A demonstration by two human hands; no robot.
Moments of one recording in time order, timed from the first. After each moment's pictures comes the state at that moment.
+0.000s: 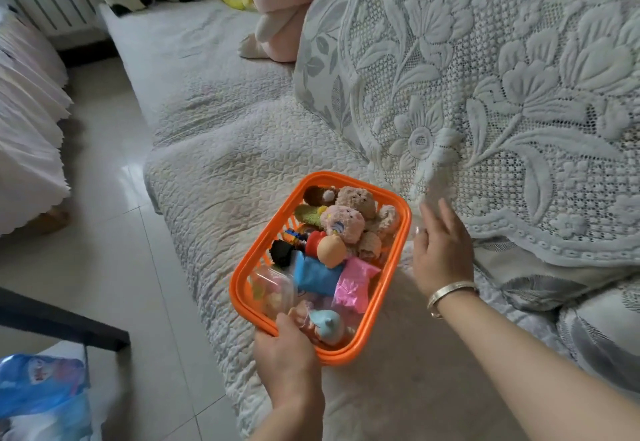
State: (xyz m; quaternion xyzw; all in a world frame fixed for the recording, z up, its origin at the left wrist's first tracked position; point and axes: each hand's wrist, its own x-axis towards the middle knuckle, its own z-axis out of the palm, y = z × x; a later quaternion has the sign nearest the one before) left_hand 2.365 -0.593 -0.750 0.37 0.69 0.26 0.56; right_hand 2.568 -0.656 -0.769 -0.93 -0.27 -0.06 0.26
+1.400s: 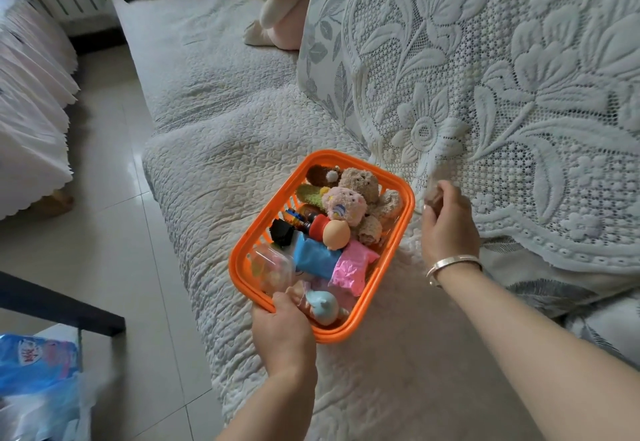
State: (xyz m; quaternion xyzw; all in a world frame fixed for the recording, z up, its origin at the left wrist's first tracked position) left_hand 2.394 -0.594 -0.749 0.38 0.69 0.27 0.55; right_hand 2.597 -0.648 -0.756 -0.91 -0.22 -0.05 0.34
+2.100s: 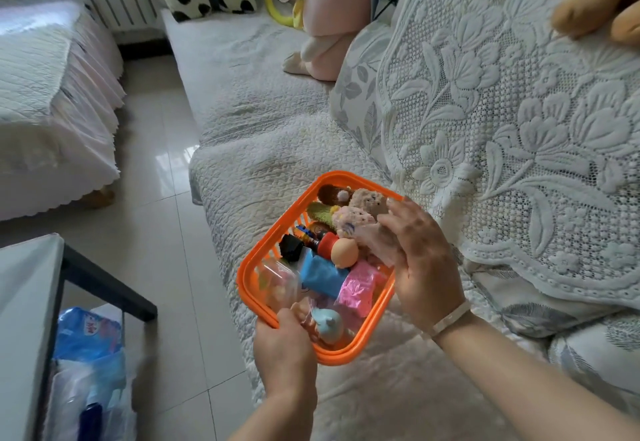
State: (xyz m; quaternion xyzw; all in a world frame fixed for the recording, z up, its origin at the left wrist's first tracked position) left_hand 2.326 -0.598 -0.669 0.34 0.69 0.25 0.58; right_hand 2.493 -0.644 -0.665 -0.73 -0.56 -0.15 0.37
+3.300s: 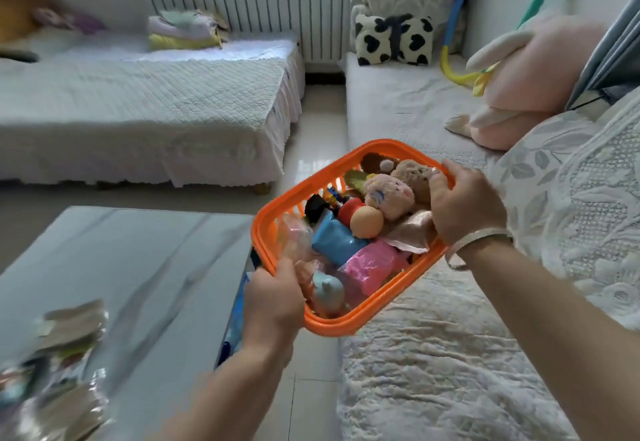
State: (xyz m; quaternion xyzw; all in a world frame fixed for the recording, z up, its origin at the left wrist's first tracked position) left_hand 2.155 -0.503 -0.525 0.37 0.68 0.41 0.48; right_hand 2.369 -0.456 -0.486 -0.80 -0.50 0.04 0.34
